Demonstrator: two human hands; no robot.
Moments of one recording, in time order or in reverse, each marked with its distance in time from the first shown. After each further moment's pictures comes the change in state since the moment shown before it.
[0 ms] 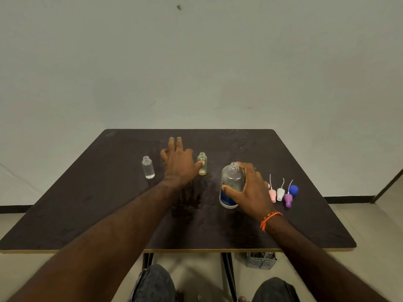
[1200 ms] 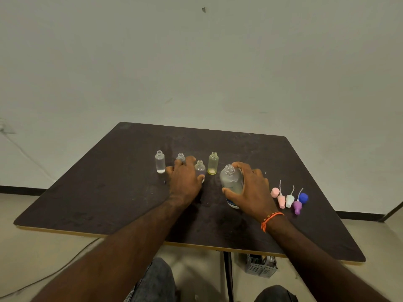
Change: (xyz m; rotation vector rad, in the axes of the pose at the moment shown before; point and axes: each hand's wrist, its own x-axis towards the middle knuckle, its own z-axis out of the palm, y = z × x) left_hand -0.056 -0.013 0.017 -0.229 0.143 -0.131; right_hand 0.006 -0.020 0.011 -0.227 -0.067 -0.151
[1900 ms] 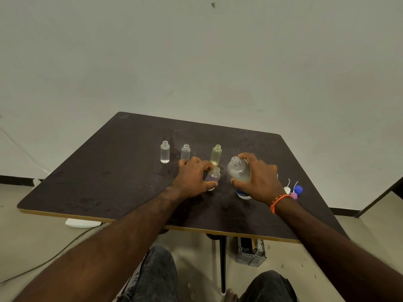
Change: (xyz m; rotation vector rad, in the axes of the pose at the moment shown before) left_hand -0.023 -0.023 -0.020 -0.209 -0.207 0.373; right_hand 0.001 -0.015 -0.021 -0.204 -0.083 -0.023
